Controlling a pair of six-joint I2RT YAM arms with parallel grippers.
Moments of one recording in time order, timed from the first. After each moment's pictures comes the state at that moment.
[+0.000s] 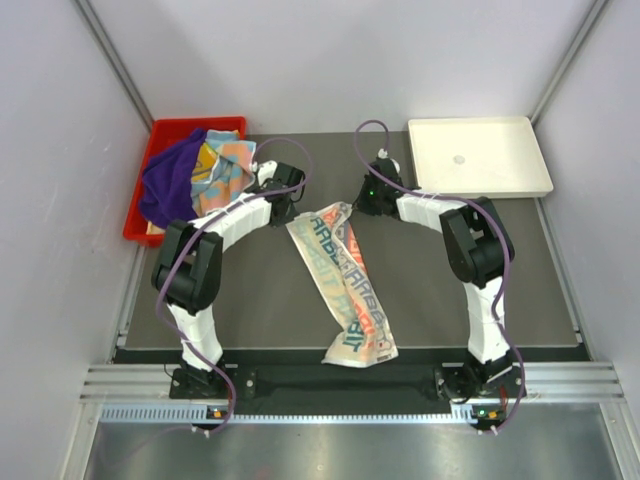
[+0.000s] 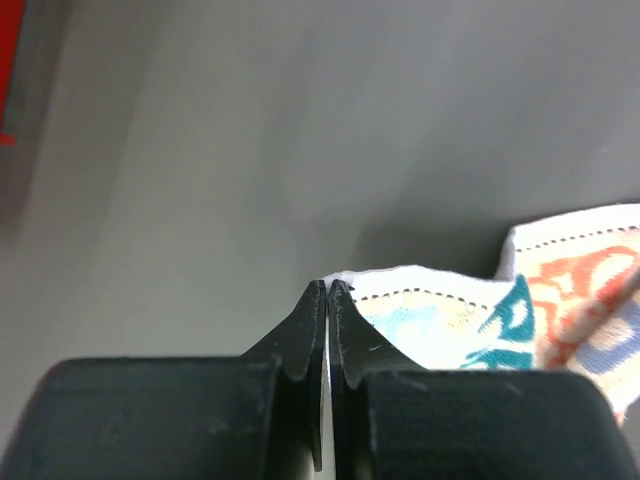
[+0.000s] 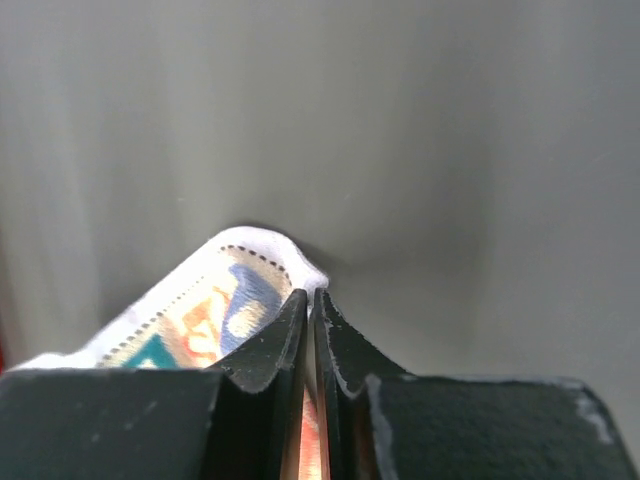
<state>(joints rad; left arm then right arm) -0.43 1.88 1.34 -0.46 -0.39 -0.75 0.46 2.12 1.44 -0.05 -0.03 0.73</state>
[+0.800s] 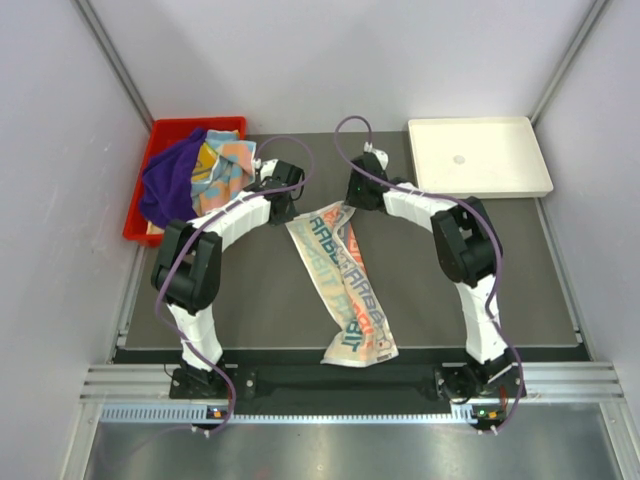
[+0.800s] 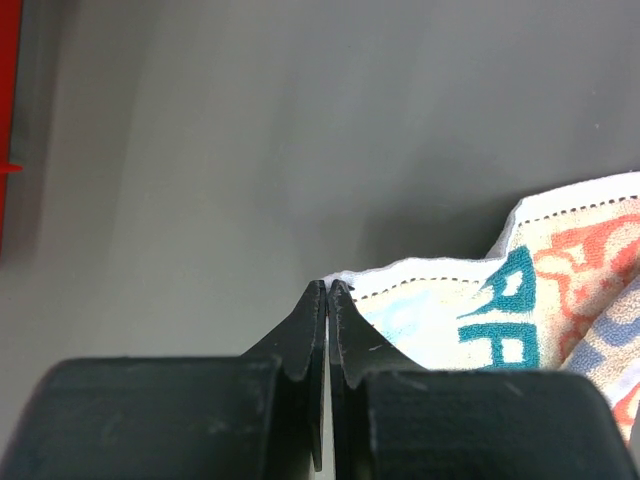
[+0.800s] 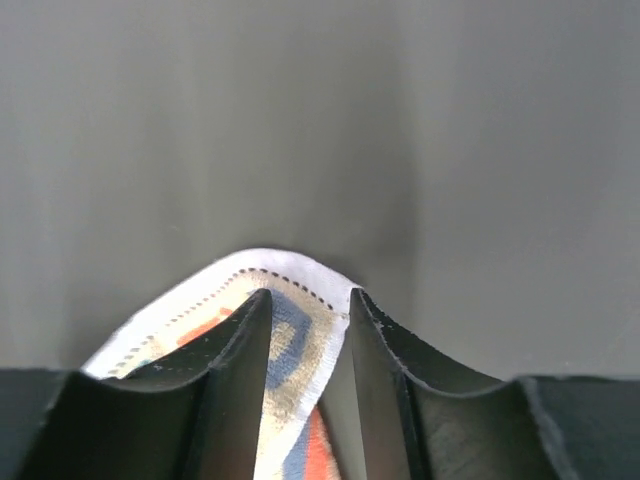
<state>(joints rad) -0.42 1.88 1.36 -0.47 -0.36 -0.65 0.52 2.17 1.61 -0.21 0.16 0.62</state>
